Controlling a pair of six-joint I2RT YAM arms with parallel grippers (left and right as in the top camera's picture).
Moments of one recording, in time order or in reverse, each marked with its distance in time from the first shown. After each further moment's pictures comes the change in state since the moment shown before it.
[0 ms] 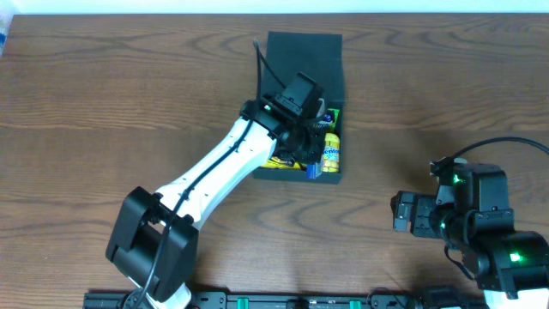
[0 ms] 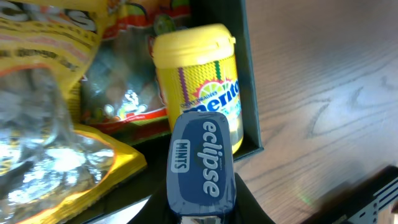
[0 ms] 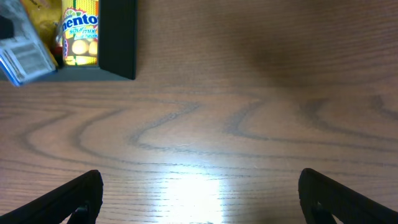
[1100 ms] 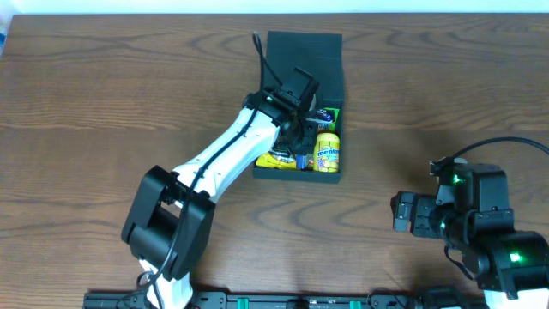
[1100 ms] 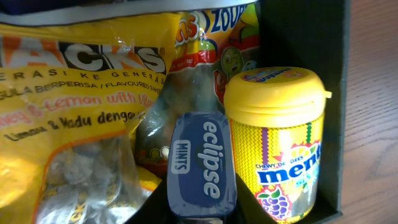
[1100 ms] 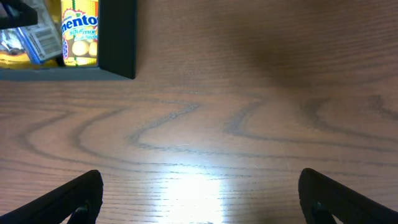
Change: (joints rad) left arm 0.033 0.114 0.026 0.032 -0.106 0.031; right arm 0.000 0.000 0.000 0.000 0.000 0.000
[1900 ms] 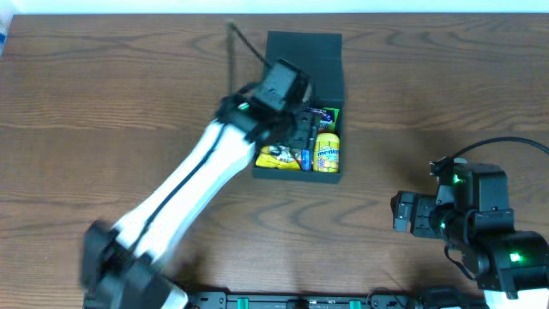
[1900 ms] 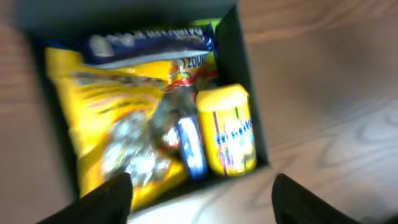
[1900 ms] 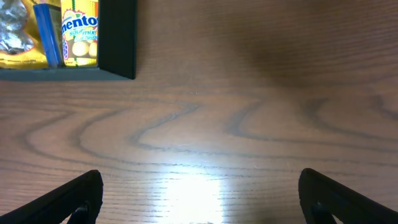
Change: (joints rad) left arm -0.003 -0.283 0.004 -0.061 -0.063 0.026; right arm 0.000 0.000 0.000 0.000 0.000 0.000
